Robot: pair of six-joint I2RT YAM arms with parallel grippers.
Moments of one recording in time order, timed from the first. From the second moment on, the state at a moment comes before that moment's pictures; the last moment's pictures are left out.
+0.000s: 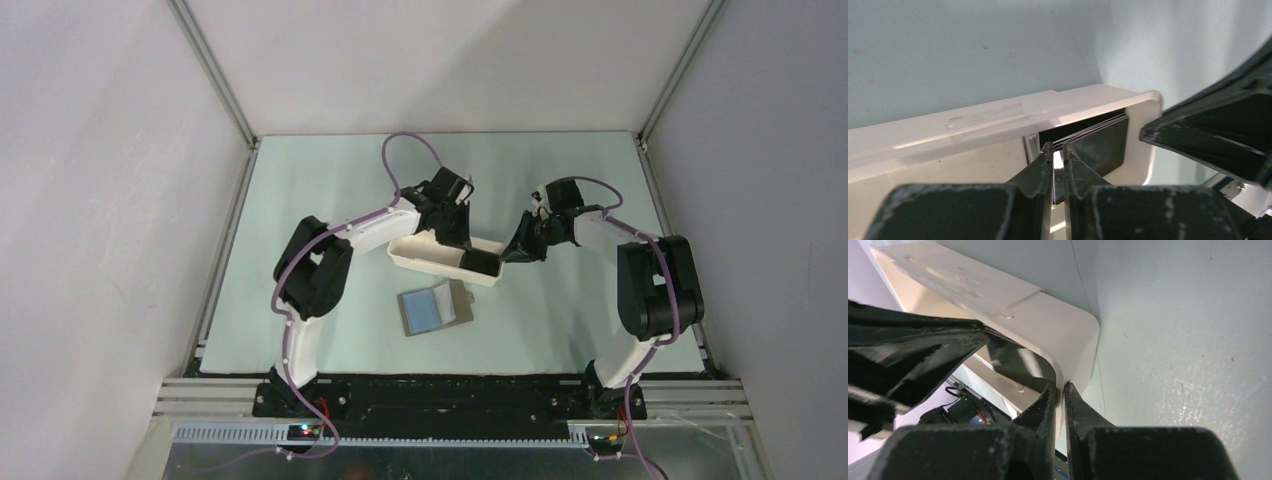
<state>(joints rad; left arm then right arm) -0.71 2.06 1.56 -0.49 0.19 -0.56 0.19 1.71 1.03 -0.42 -0.58 0.54</state>
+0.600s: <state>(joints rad) -0.73 1.99 1.57 -0.41 0.32 -0.58 0.19 1.71 1.03 -0.41 -0.60 0.54</state>
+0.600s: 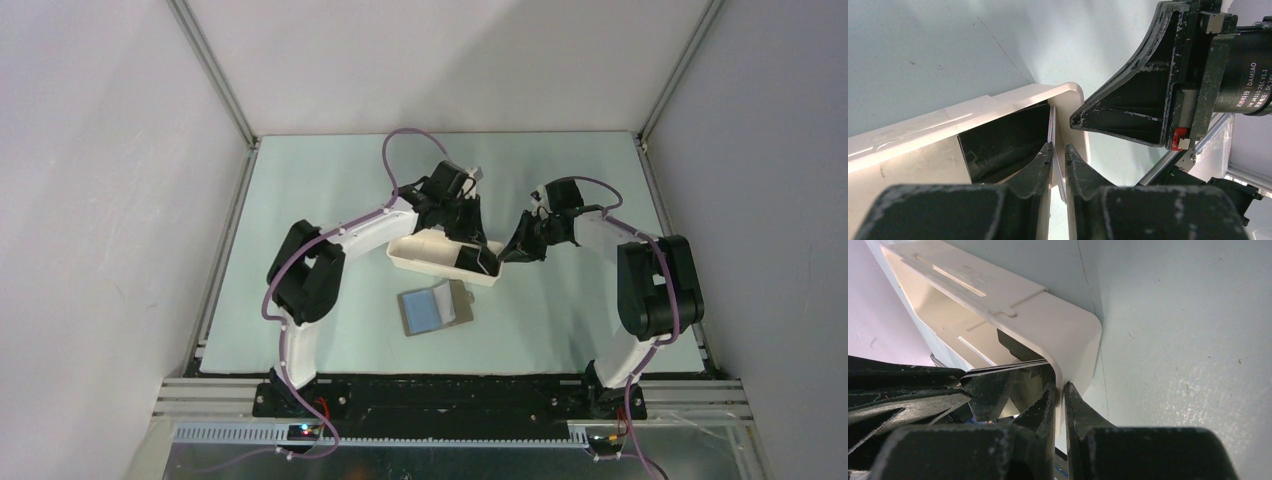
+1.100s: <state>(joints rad) -0.73 1.99 1.57 -0.41 0.33 -0.58 0.19 1.71 1.03 -0.41 -0.60 0.54</state>
